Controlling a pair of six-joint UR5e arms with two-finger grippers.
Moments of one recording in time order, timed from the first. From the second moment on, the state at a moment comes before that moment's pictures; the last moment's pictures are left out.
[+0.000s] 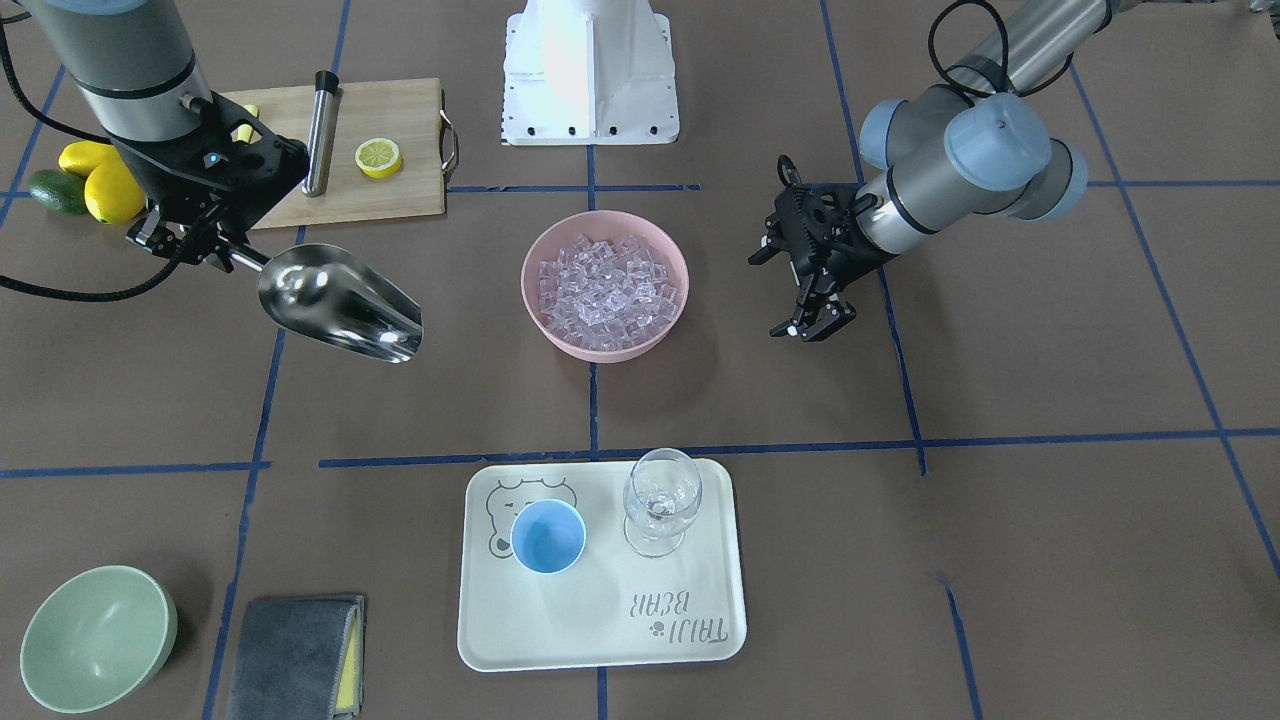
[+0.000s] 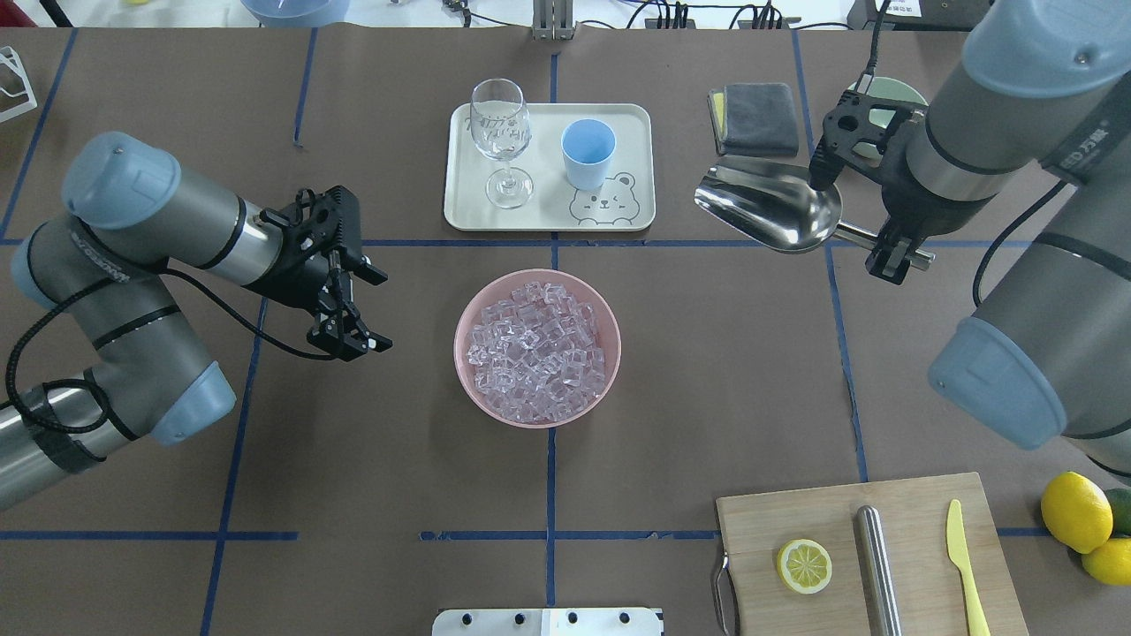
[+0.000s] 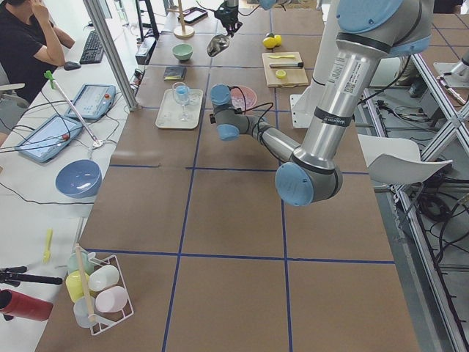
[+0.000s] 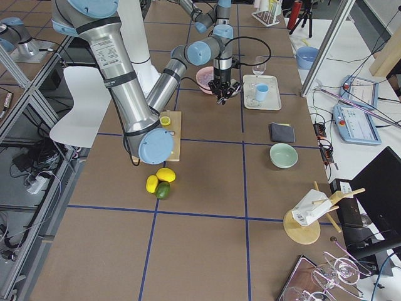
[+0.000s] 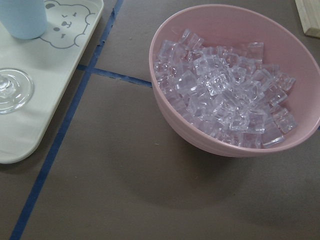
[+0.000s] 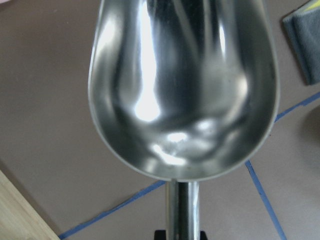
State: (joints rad) left arm -0.72 -1.96 -1.61 -2.35 -2.26 0.03; right arm 0.85 -1.10 2.13 -2.16 1.94 -0.25
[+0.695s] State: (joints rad) left arm -0.62 -1.97 -1.51 -2.58 -2.19 0.03; right arm 0.73 -0.85 2.10 -2.52 1.74 -0.34
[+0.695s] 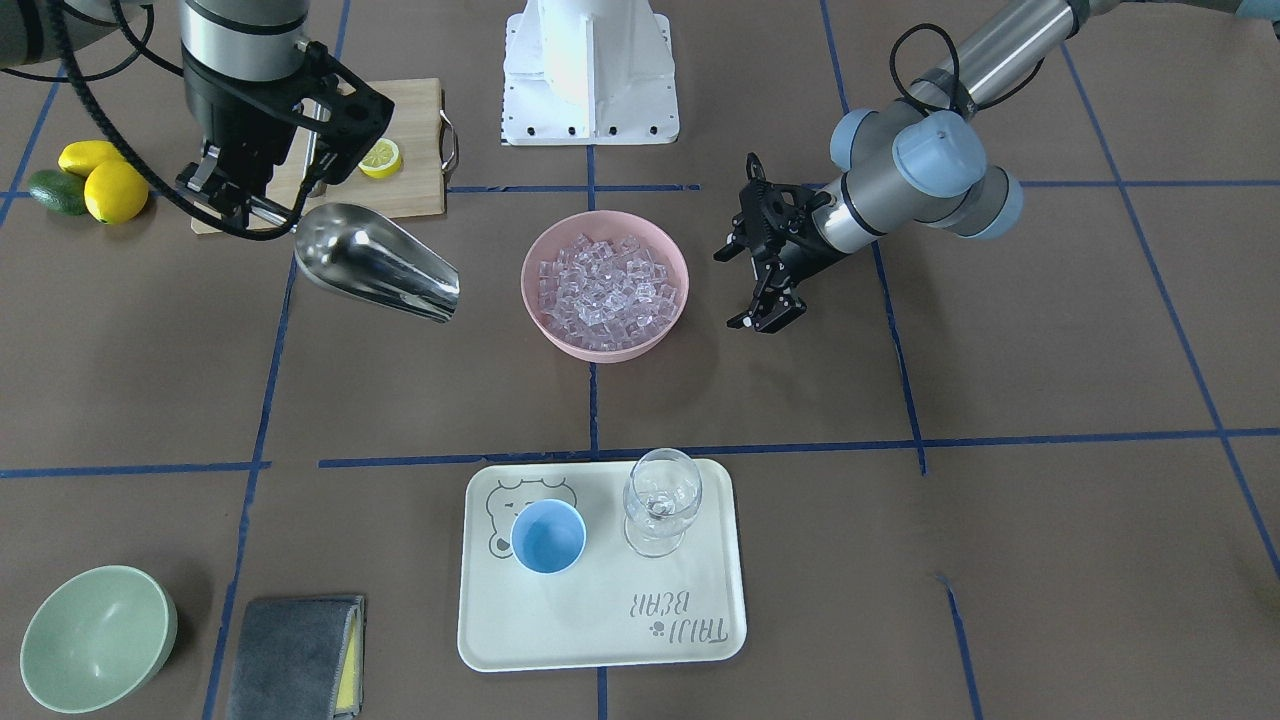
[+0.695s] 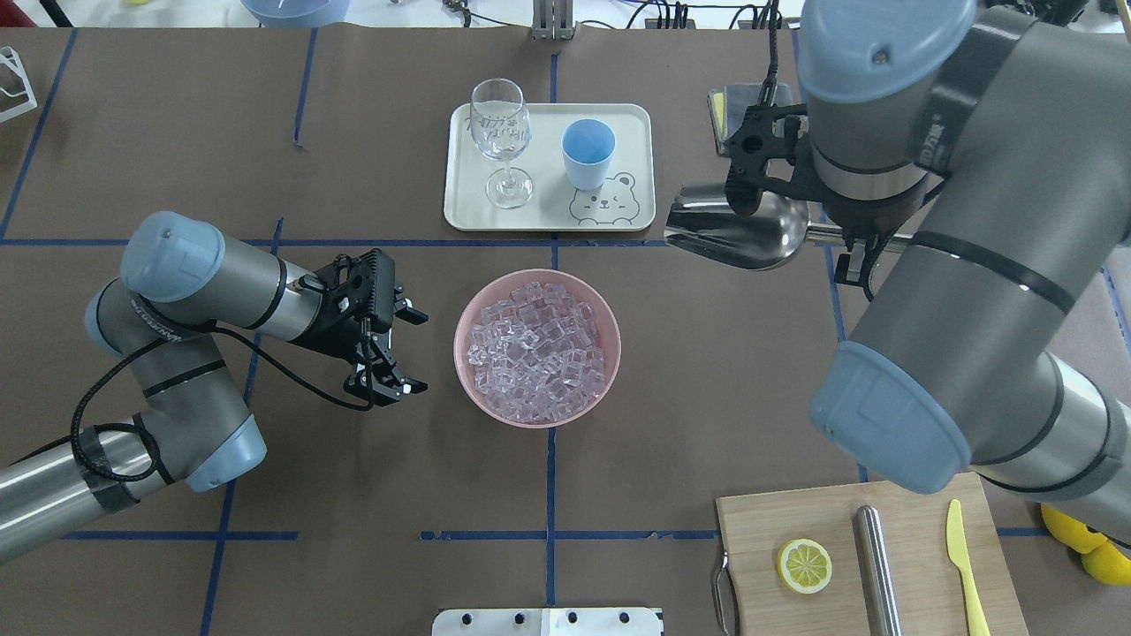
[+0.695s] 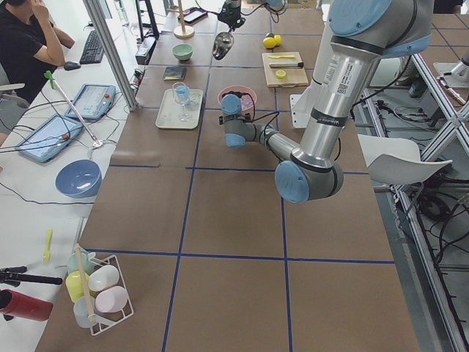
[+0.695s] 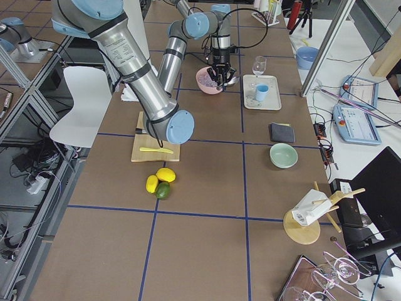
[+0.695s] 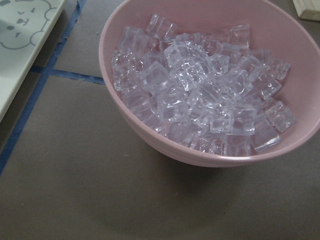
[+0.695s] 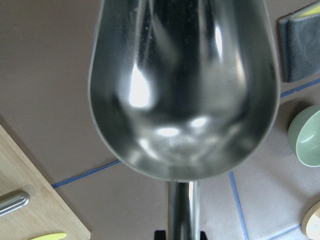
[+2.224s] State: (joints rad) left arm -0.60 -2.02 -1.38 -2.79 -2.16 -0.05; right arm 0.60 -0.60 1.84 -2.68 1.64 -0.35
